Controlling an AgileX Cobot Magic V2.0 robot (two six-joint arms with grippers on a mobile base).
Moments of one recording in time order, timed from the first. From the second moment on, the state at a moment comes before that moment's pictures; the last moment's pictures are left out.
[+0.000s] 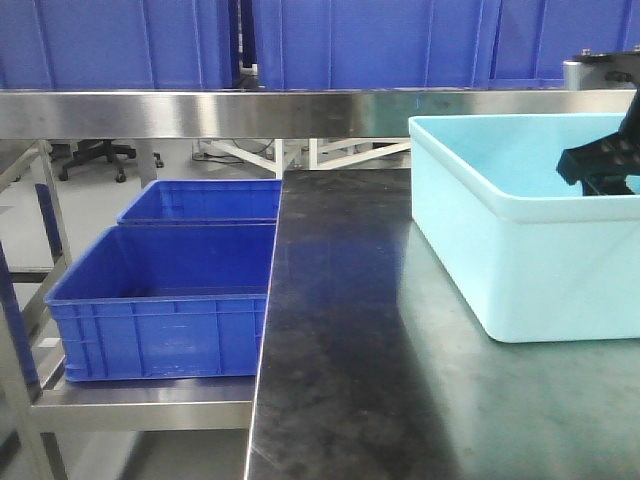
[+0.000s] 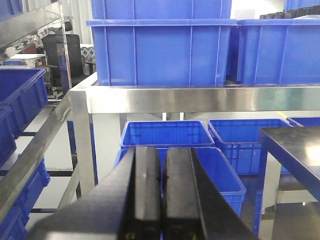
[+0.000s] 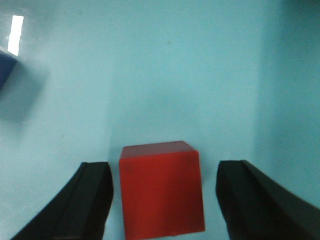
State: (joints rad) left arm -0.05 -0.01 0.01 0.00 0.00 -0.03; right arm 0.05 1.72 -1.13 -0.04 0.64 0.02
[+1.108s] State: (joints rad) left arm -0.05 -0.01 0.01 0.00 0.00 -0.03; right arm 0.06 1.09 -1.10 0.07 0.63 0.02
